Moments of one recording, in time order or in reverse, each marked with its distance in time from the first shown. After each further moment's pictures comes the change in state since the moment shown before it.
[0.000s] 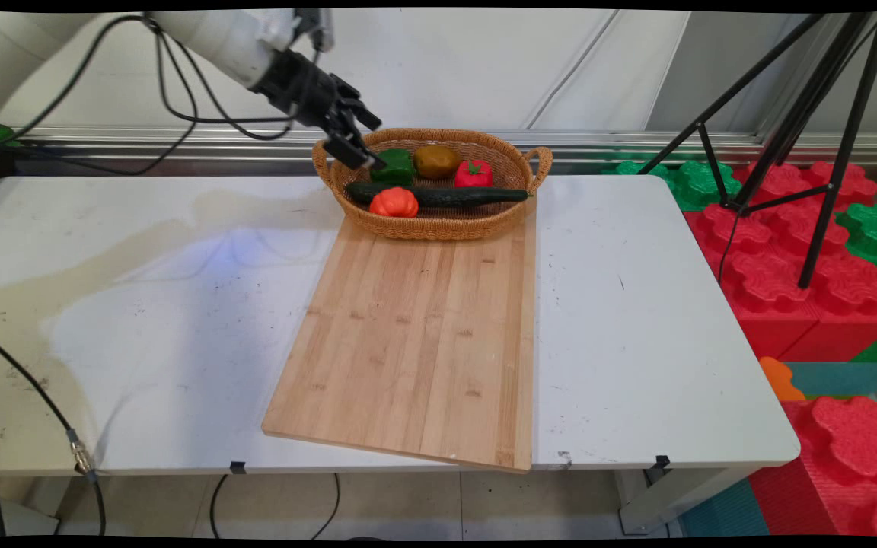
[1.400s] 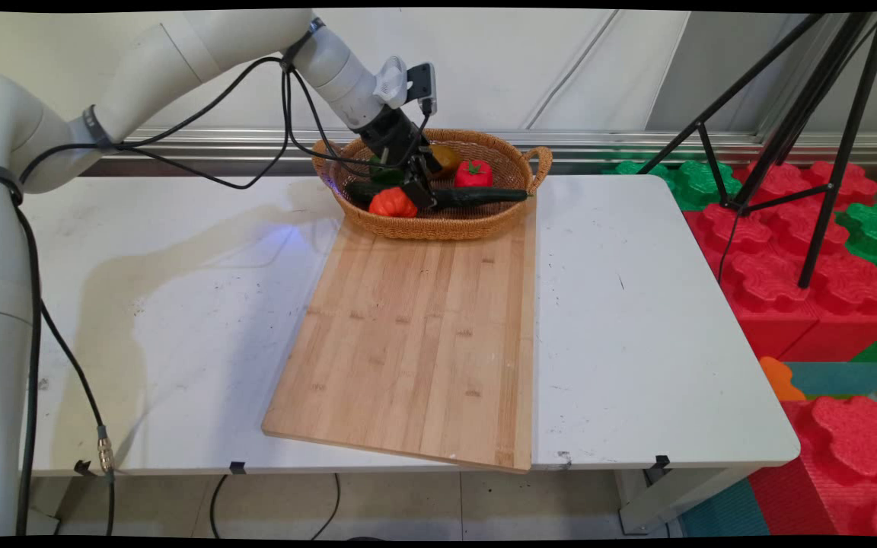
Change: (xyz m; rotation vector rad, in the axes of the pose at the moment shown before) arm 0.041 -0.016 0.149 -0.077 -0.149 0.080
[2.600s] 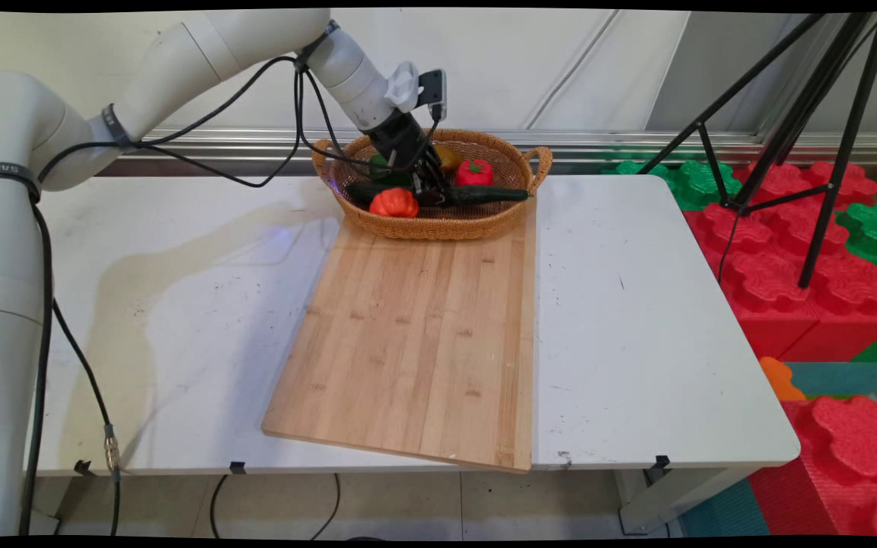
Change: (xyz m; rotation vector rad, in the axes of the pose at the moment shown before) arm 0.010 -0.005 0.012 -0.029 -0.026 0.033
